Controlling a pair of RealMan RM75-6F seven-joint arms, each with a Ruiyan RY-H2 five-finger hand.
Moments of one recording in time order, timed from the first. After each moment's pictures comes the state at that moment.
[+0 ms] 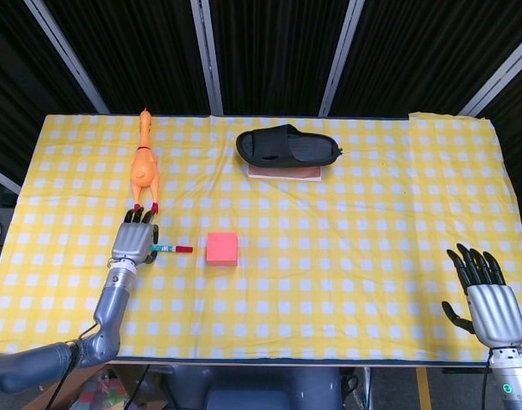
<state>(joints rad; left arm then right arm) -0.67 -1.69 -0.21 -1.31 0.76 1.01 0.71 0.09 -1.11 0.03 -1.62 -1.52 1.44 -0.06</state>
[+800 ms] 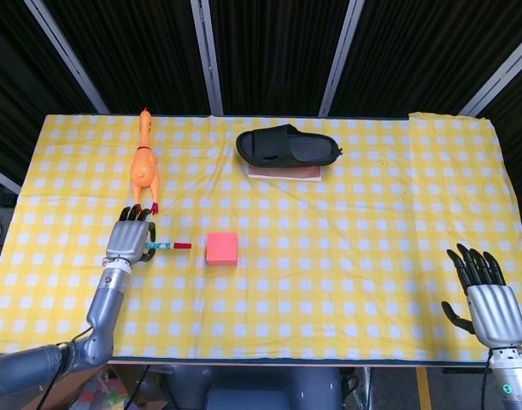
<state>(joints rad) -0.66 -1.62 -0.21 -1.42 0.75 1.05 0.67 0.09 -1.11 0.03 -1.62 -1.52 1.45 -0.06</state>
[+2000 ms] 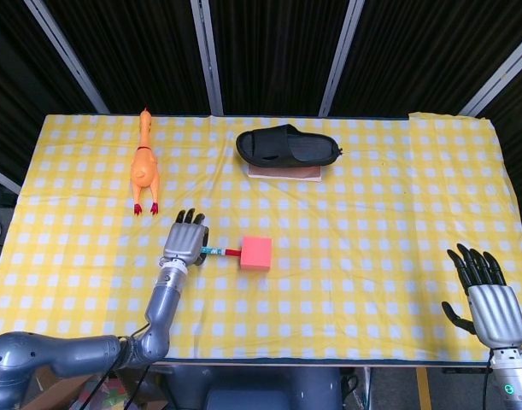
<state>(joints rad) -0.88 -1.84 -0.28 -1.38 0.56 1.10 0.87 0.09 -1.10 0.03 -1.62 -1.53 1.44 -0.04</state>
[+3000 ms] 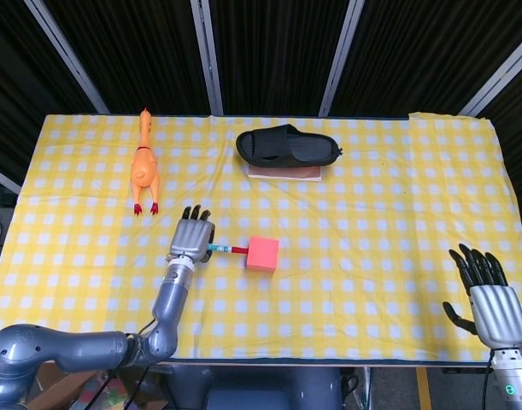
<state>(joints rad) -0.95 -1.85 -0.31 -1.41 0.48 1.14 0.92 0.09 -1.10 0.03 -1.62 -1.52 1.44 -0.03</state>
